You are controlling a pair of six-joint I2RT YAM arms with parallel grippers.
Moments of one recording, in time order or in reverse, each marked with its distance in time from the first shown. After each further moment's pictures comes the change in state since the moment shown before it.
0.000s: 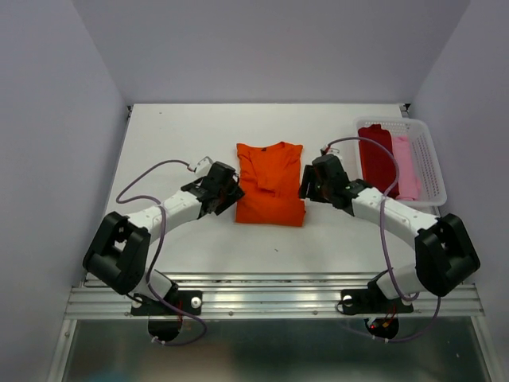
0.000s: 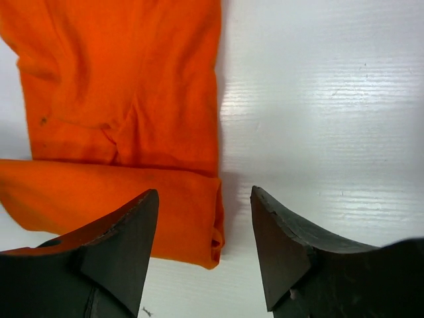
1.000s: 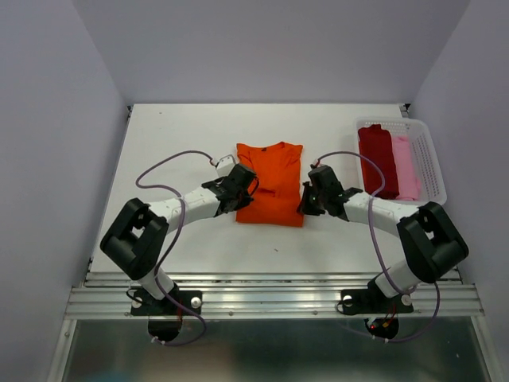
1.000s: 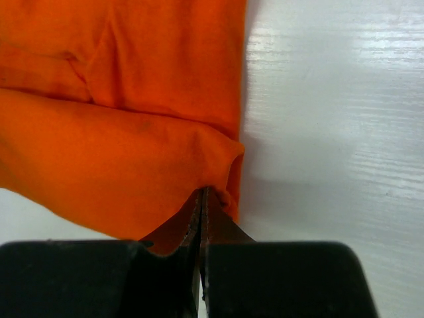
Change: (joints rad) left arm -0.130 0.117 0.104 -0.011 -0.118 0.134; right arm 0.001 0.058 -0.110 0.122 -0.211 0.003
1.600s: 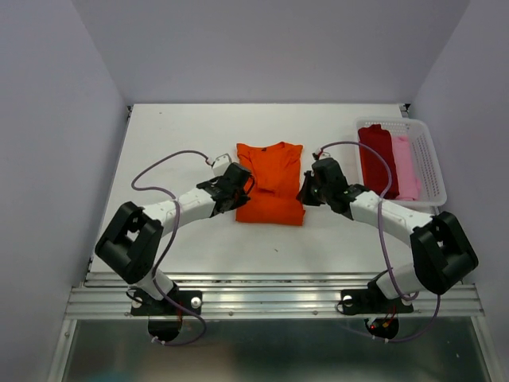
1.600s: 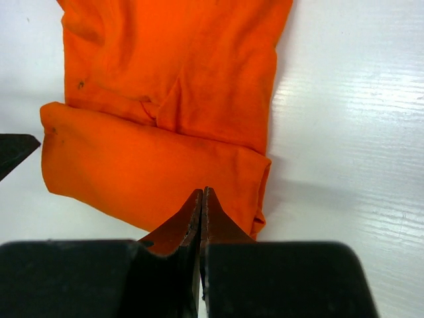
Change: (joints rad) left arm 0.026 -0.005 -0.031 0.023 0.018 0.011; right arm 0.002 -0.055 0.042 0.014 0.036 -0.037
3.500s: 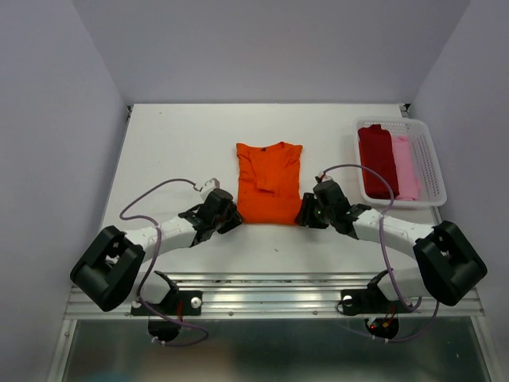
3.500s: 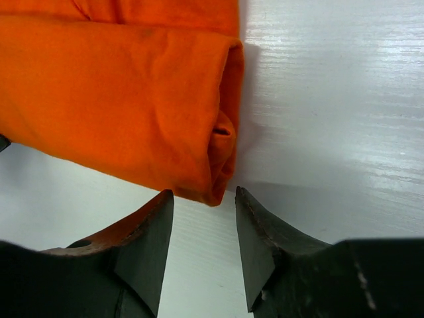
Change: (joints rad) left arm 0.010 -0.261 -0.385 0.230 0.160 -0.076; right arm 0.059 -0.097 -0.214 0.038 -0.018 0.096
